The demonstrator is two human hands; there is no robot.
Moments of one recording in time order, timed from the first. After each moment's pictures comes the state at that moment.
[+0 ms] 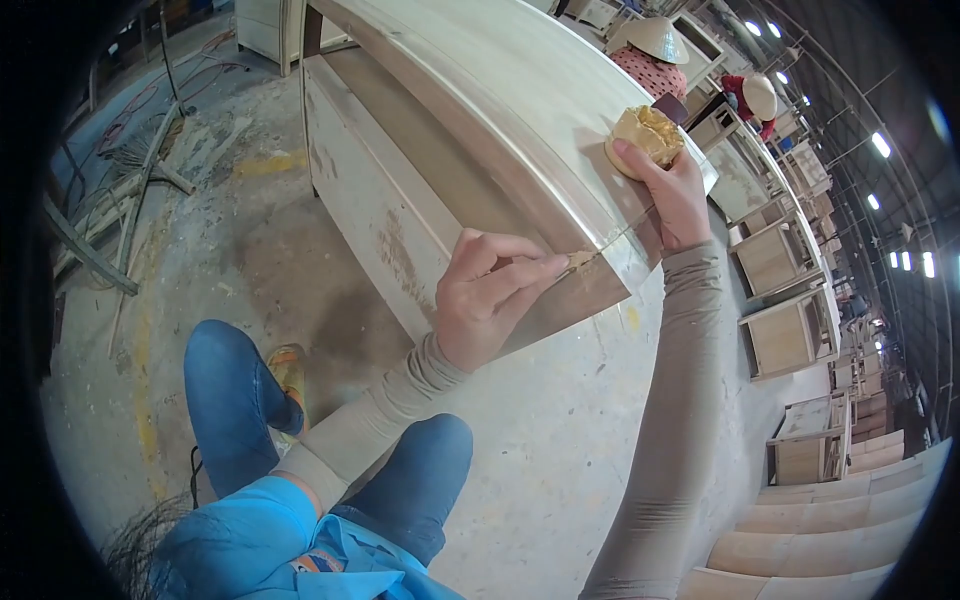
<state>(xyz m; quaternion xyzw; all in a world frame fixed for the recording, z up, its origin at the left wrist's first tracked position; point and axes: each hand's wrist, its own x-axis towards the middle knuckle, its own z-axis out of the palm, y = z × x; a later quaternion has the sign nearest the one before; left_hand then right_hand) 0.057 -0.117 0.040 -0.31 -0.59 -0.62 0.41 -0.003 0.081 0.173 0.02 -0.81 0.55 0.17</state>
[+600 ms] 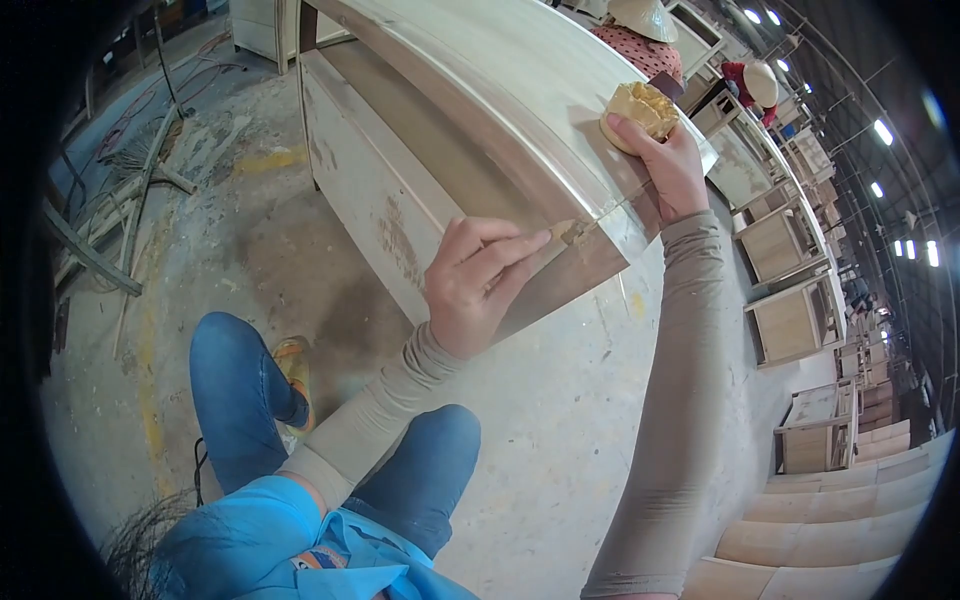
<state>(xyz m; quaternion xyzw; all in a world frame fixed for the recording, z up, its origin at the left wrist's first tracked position) 0.067 -0.120 0.036 -0.29 -0.60 -0.62 0.42 -0.003 0.079 0.172 0.03 -0.80 0.57 0.17</state>
